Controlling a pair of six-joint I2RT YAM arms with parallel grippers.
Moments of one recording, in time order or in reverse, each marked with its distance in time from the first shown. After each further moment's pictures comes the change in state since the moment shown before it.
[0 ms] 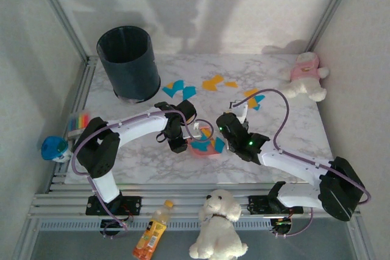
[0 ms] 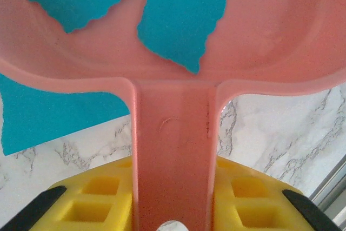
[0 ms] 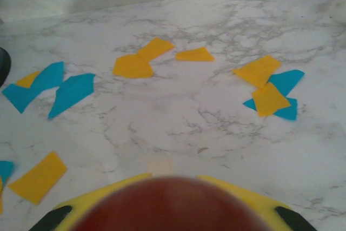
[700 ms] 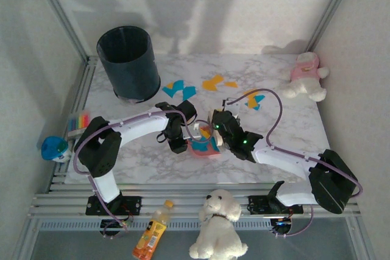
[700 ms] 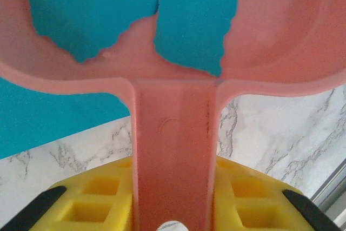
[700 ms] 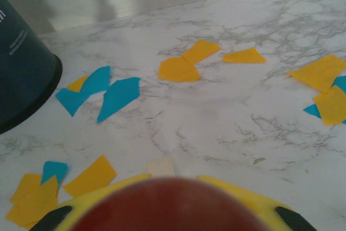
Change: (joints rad) left arm 0.000 0.013 0.000 0.000 0.002 0.000; right arm 0.001 0.075 0.004 0.172 -0.116 -0.008
